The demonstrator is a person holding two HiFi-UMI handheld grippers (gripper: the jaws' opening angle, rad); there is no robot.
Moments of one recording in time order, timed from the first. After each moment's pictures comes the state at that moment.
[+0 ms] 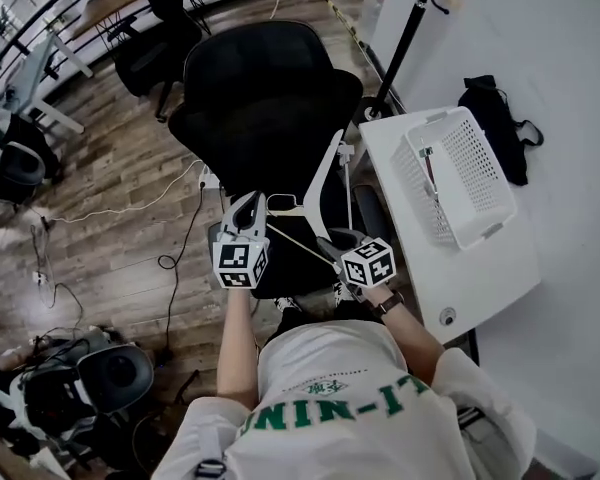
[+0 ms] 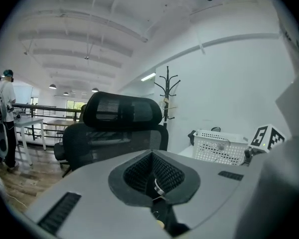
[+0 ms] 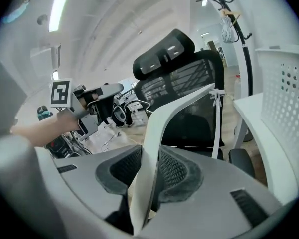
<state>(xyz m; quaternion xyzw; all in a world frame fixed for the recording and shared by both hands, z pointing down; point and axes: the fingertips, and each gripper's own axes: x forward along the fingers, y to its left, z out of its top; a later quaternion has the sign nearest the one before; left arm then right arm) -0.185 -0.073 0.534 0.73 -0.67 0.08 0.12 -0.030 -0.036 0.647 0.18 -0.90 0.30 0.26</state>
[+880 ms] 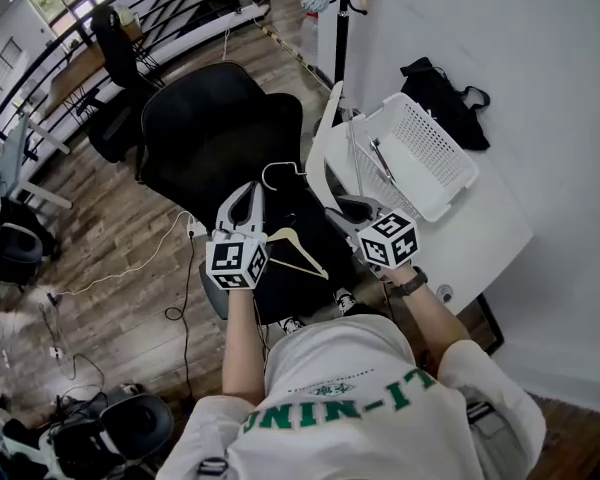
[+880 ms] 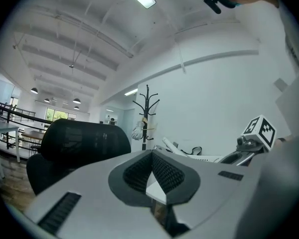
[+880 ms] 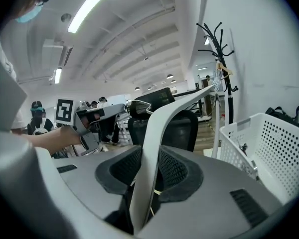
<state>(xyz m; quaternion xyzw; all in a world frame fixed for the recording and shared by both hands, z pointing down) -0.084 -0.098 0.417 0.80 -0.60 0.01 0.04 0.063 -0.085 0.490 0.27 -0.93 0.18 0.17</state>
